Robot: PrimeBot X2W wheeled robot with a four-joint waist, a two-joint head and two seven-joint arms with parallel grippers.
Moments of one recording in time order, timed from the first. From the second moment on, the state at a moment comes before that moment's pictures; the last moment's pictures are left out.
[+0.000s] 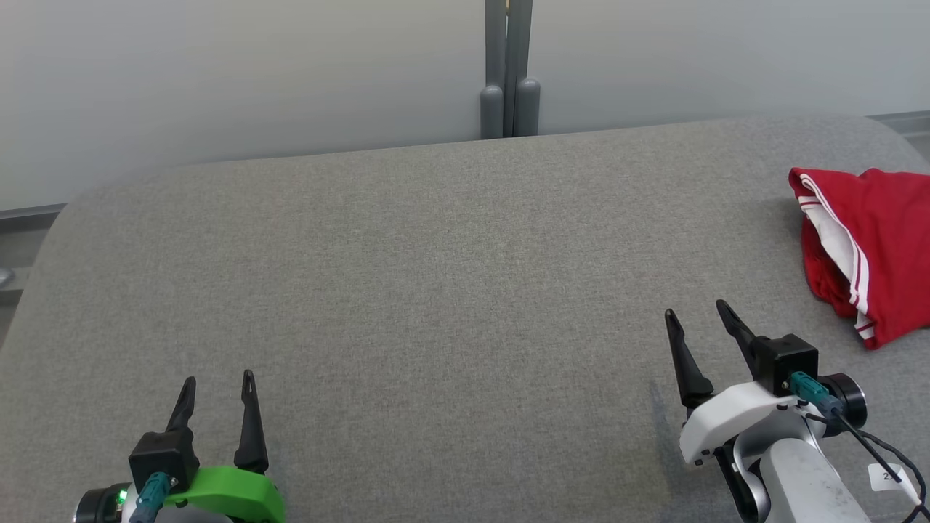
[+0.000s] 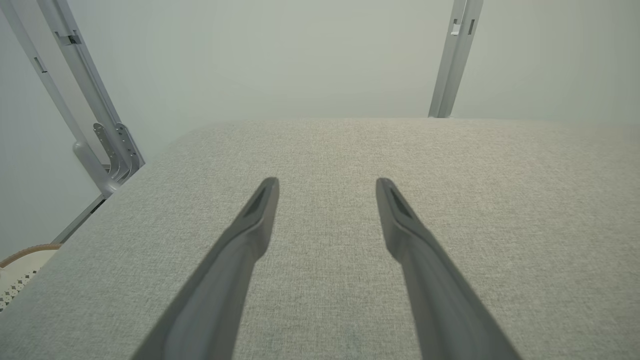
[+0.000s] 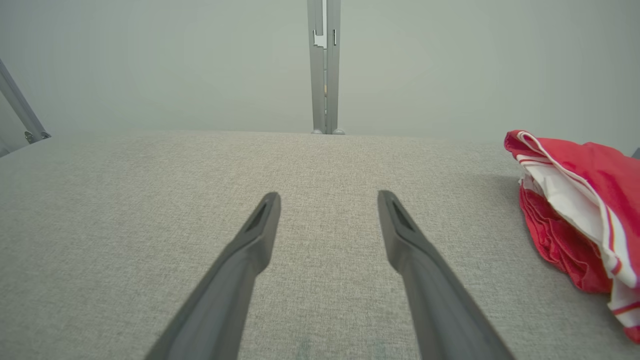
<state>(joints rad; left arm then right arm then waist) -0.05 0.05 0.04 0.37 -0.10 -0.05 -0.26 -0.22 -0.07 0.05 0.47 0.08 0.13 -0.26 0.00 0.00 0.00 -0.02</state>
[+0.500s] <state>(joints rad) -0.05 0.05 0.03 0.38 -0.11 -0.05 -0.26 -0.23 -0.07 0.05 0.47 0.07 0.13 -0.26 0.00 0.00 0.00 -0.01</state>
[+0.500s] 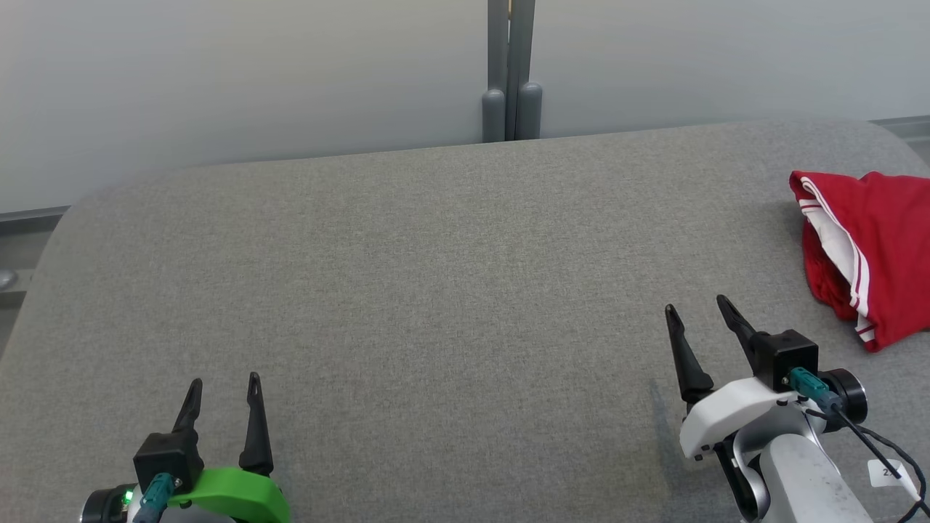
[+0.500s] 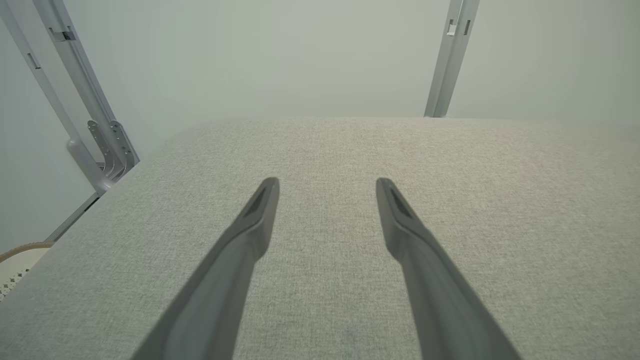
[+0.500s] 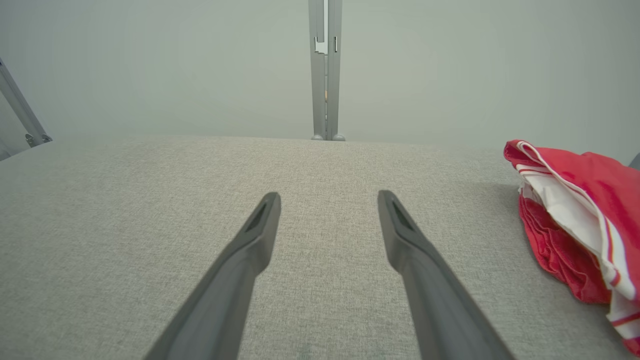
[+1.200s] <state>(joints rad) -0.05 0.05 0.02 0.37 -0.13 -0.07 -0.26 -0.23 -0.06 0.03 0.46 0.05 0.13 -0.26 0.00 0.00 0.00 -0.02</state>
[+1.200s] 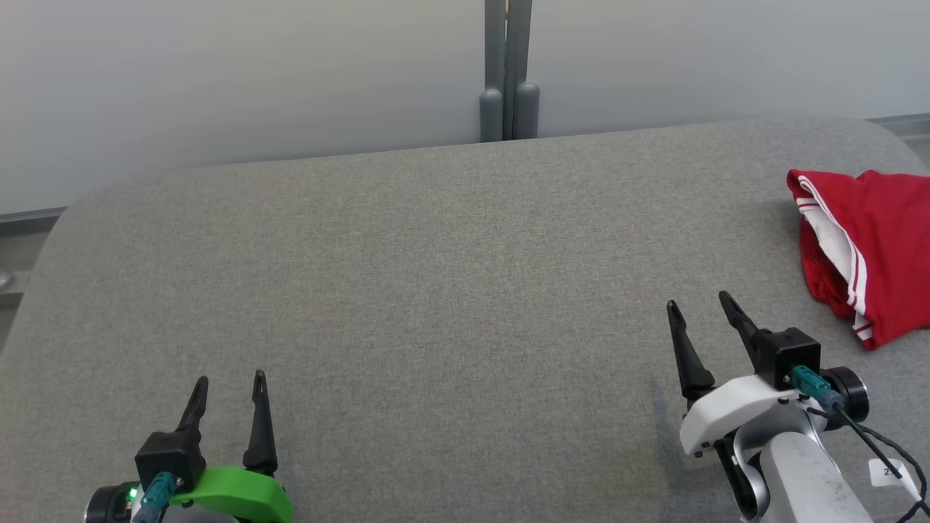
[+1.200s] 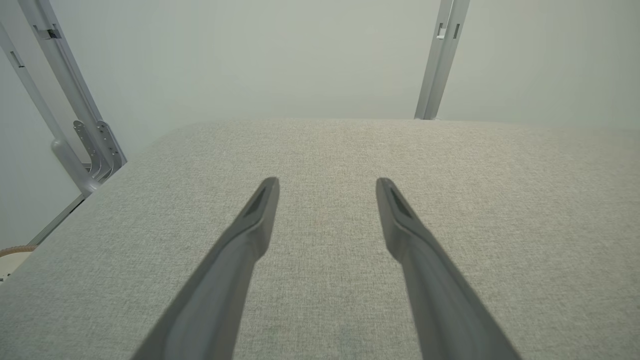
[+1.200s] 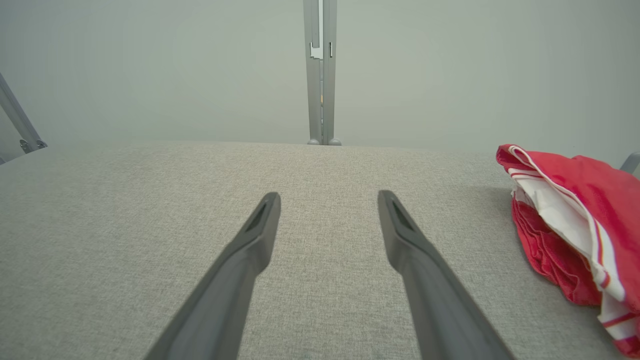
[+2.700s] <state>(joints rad) -0.04 0.04 0.00 0.40 -0.14 -0.07 -0.26 -0.21 -0.07 0.07 0.45 0.08 0.13 -0.26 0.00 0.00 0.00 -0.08</state>
